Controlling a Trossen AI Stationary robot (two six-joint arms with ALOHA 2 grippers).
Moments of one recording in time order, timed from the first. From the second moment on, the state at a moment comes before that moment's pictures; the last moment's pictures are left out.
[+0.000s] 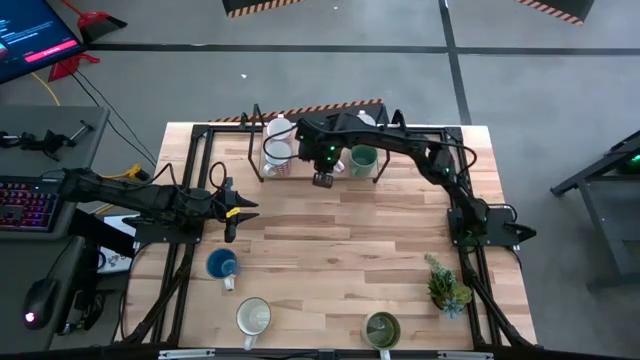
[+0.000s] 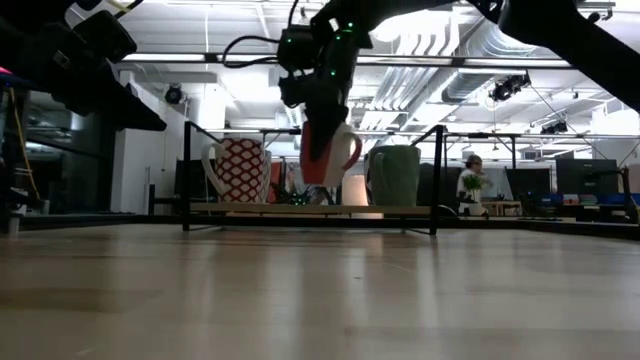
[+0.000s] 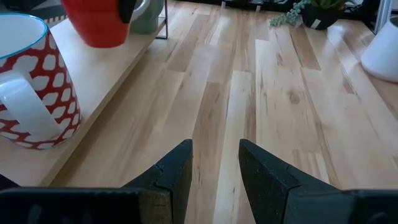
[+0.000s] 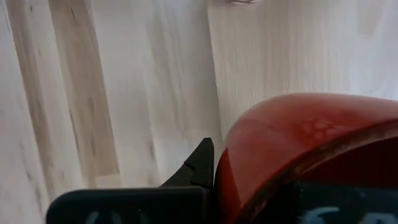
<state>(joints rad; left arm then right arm) -0.16 0.45 0.24 -0.23 -0.30 -0.18 -0.32 2.28 2.23 -1.24 -0.06 -0.20</state>
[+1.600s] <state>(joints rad) -0.16 0.45 0.24 -0.24 -0.30 -0.21 -0.36 2.32 2.23 -1.34 -0.06 -1.34</state>
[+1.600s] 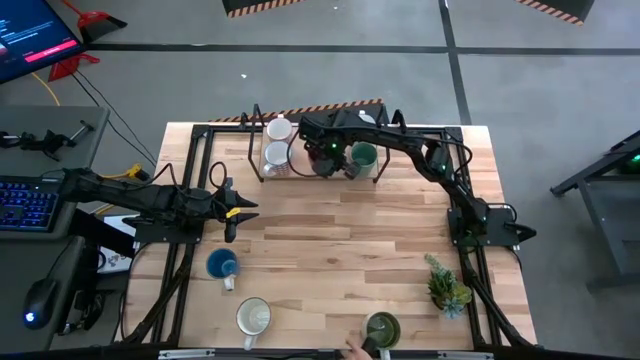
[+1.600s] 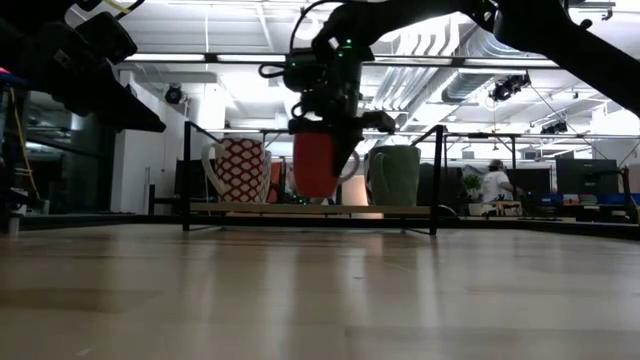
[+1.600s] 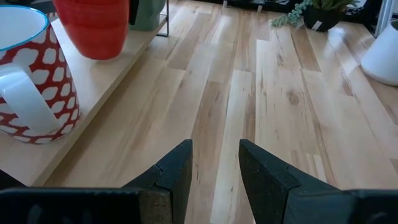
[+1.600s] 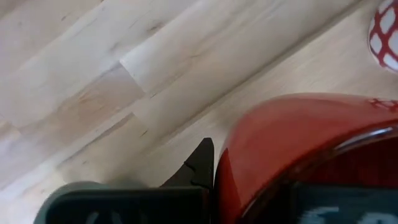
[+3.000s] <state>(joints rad) -0.16 0.45 0.24 -0.24 -0.30 -0.17 -0.38 2.35 2.23 -1.25 -0.02 -1.24</state>
